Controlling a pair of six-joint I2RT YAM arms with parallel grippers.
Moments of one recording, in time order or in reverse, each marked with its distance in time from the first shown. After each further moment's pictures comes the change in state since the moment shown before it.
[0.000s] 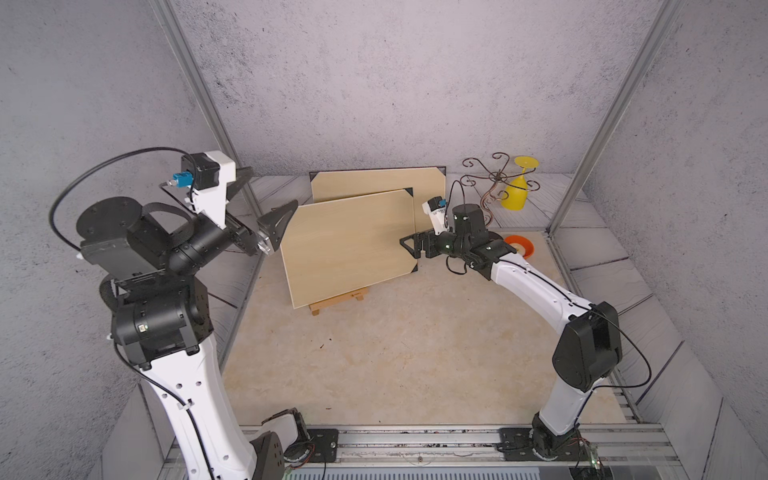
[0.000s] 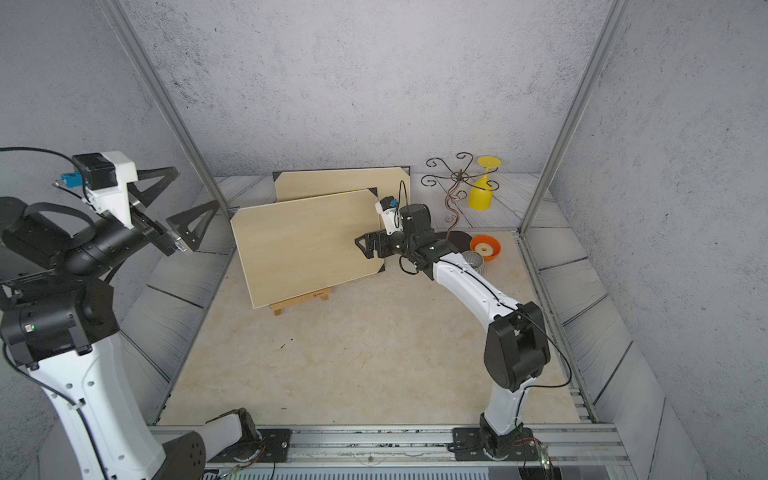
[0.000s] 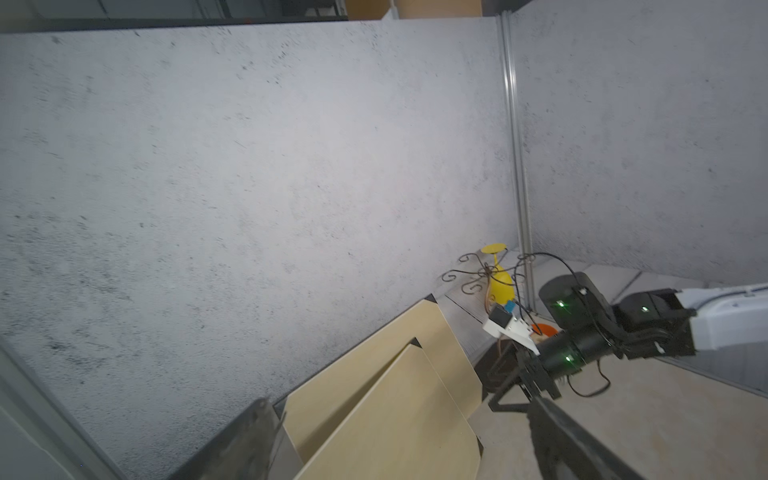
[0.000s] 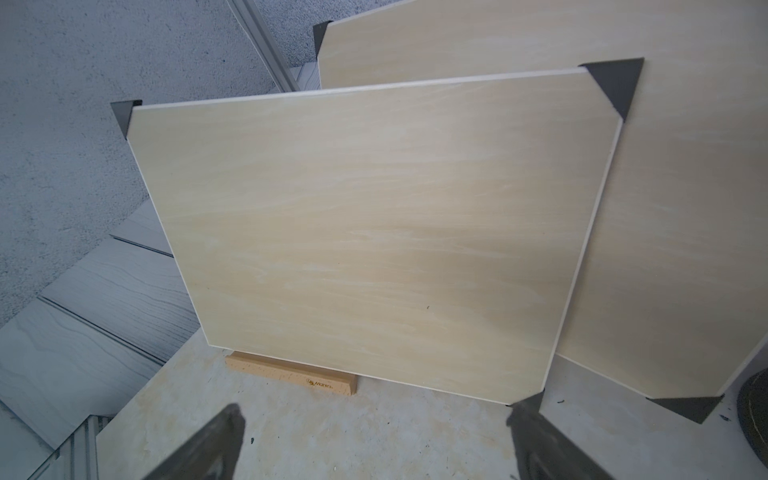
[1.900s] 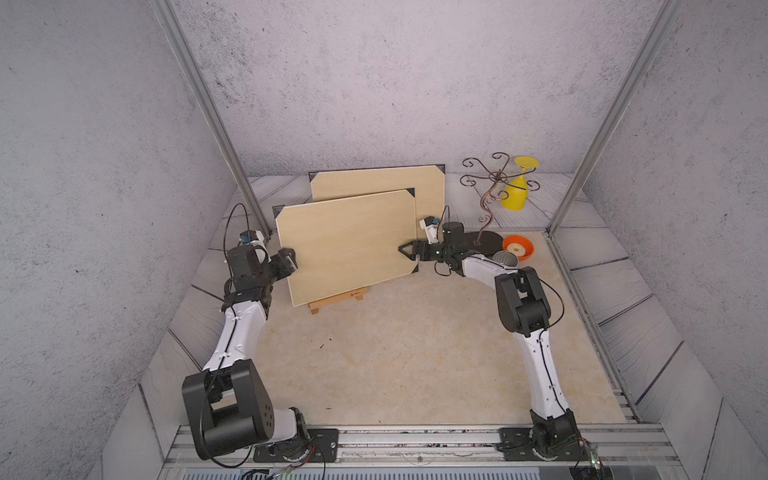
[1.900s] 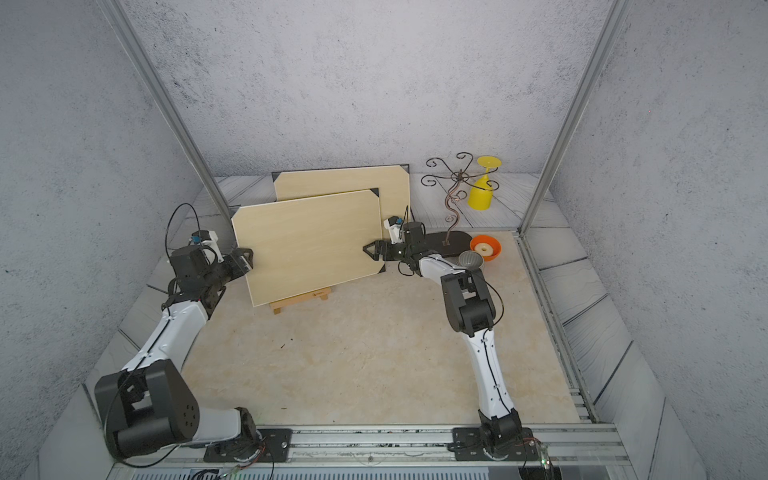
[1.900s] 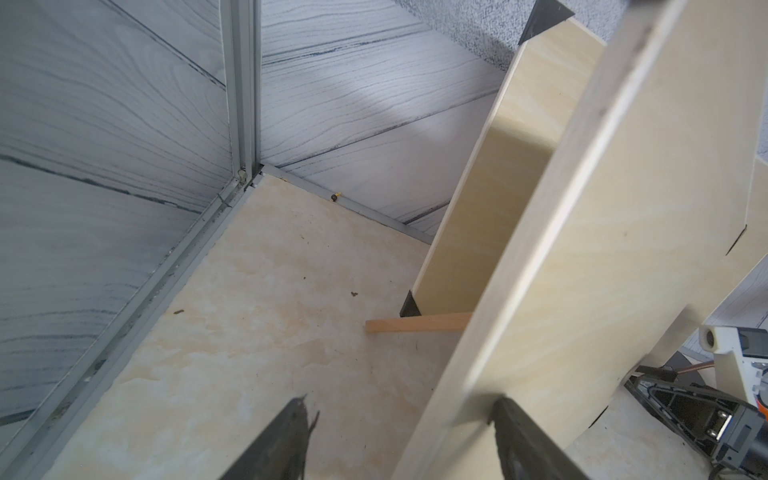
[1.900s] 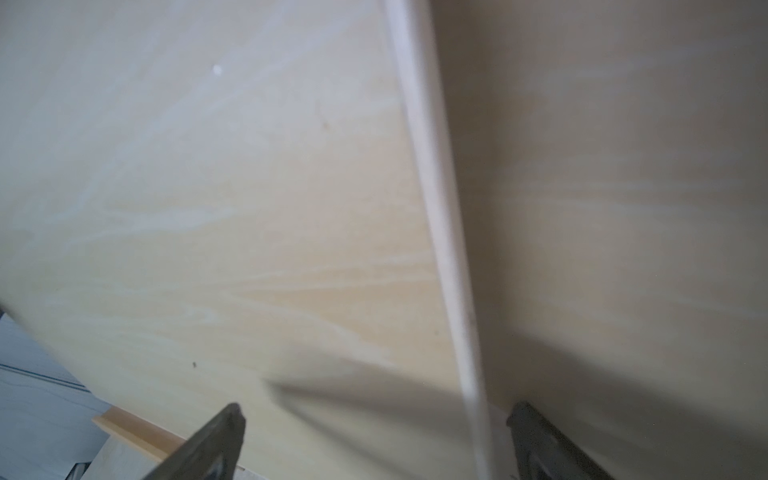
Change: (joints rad) left arm -0.082 0.206 -0.960 0.512 -0.635 -0.374; right arm -0.138 0.645 0.226 0.401 -0.289 0.189
